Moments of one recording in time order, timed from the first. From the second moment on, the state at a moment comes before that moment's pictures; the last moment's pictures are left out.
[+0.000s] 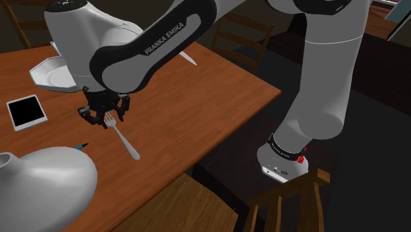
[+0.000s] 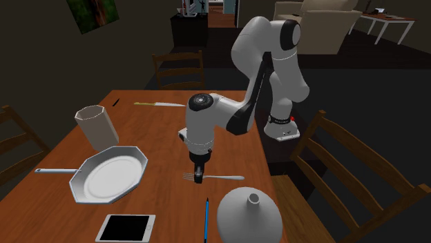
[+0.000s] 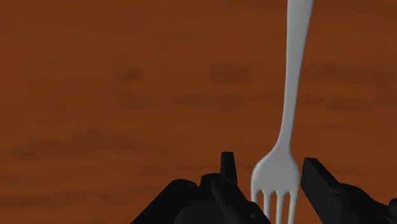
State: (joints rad) arm 0.24 0.41 0.53 -1.85 -0.32 2.23 1.03
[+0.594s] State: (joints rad) arm 0.24 0.39 0.54 -1.84 -0.30 2.22 1.02
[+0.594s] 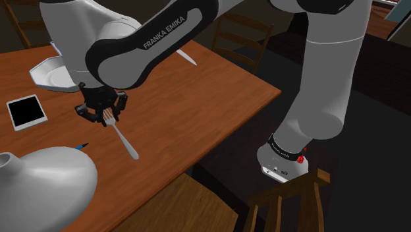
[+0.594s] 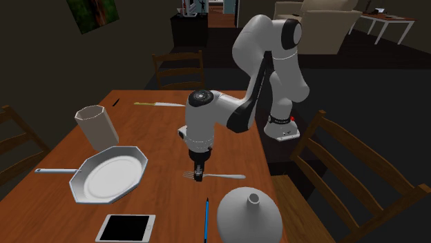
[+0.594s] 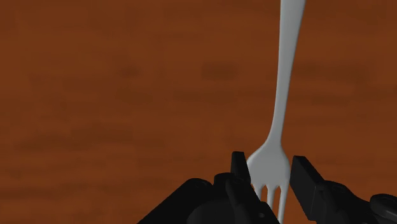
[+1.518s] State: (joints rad) arm 0.21 0.32 0.56 -1.76 -0.24 2.08 0.97
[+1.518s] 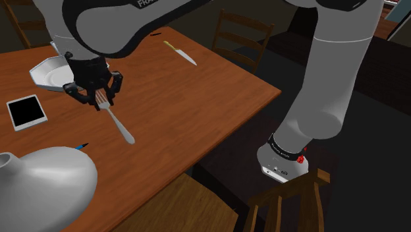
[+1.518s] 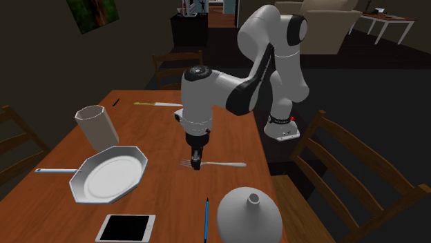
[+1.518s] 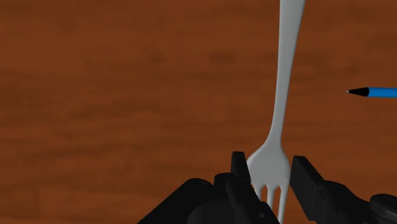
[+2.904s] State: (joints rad) arm -0.03 0.48 0.43 -1.51 -0.23 2.01 0.55
